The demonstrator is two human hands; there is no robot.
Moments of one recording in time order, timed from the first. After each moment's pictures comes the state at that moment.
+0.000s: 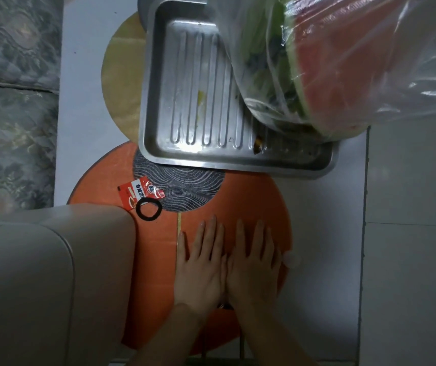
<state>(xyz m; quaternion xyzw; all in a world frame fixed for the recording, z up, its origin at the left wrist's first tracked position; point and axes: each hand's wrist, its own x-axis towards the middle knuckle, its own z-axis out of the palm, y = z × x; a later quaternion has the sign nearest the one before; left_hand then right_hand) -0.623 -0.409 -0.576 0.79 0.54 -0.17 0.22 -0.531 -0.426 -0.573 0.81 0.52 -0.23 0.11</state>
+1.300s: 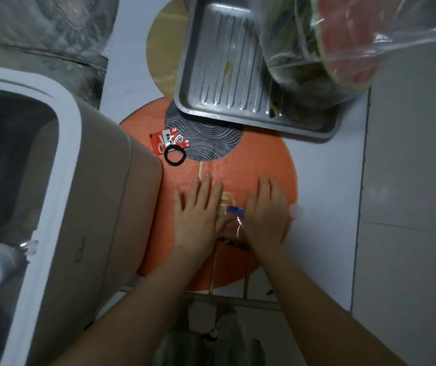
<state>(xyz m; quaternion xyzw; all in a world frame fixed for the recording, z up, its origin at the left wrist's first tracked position) -0.660 -0.431 -0.556 0.78 0.59 -0.12 0.18 -0.528 -0.437 -0.560 0.83 0.48 -0.24 -0.12</state>
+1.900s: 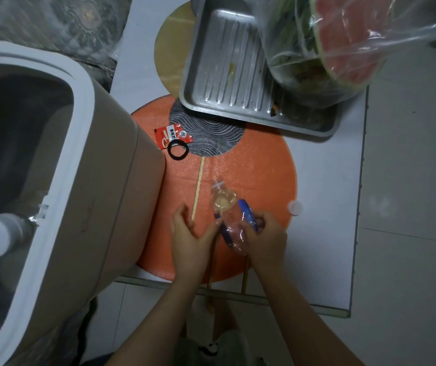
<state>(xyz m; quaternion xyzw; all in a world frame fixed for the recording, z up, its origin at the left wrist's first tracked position) -0.660 -0.487 -0.546 0.34 0.77 0.25 0.49 -0.530 -0.493 -0.560 0.82 0.35 -0.38 -0.23</state>
